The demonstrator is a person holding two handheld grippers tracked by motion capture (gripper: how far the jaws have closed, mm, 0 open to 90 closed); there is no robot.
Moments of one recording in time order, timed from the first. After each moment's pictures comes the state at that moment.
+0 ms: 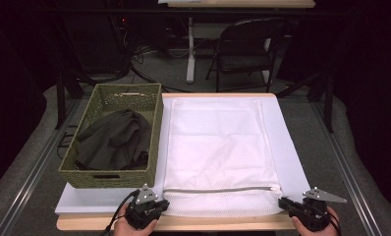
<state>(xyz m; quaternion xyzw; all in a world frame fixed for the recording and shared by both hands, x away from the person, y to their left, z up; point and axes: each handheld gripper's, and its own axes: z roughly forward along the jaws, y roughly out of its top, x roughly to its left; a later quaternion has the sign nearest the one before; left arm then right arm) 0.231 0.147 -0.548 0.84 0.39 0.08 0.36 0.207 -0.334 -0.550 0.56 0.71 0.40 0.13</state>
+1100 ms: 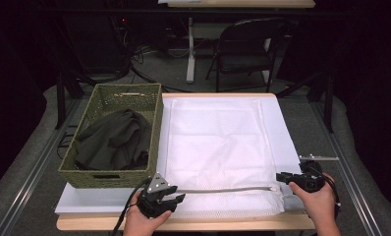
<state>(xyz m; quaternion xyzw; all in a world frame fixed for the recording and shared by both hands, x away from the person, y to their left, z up) 0.249 0.110 -0.516 0.84 0.36 0.09 0.39 0.292 -0.341 -0.516 0.60 0.71 0.36 0.08</state>
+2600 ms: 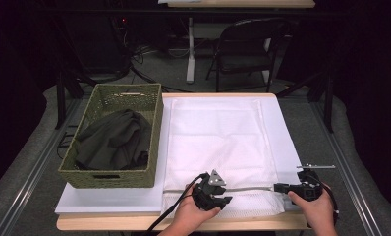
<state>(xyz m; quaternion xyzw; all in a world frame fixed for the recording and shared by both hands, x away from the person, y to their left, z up) 0.277 -0.021 -0.539 0.89 0.28 0.02 0.37 0.281 -0.344 -0.543 0.61 0.70 0.36 0.01</state>
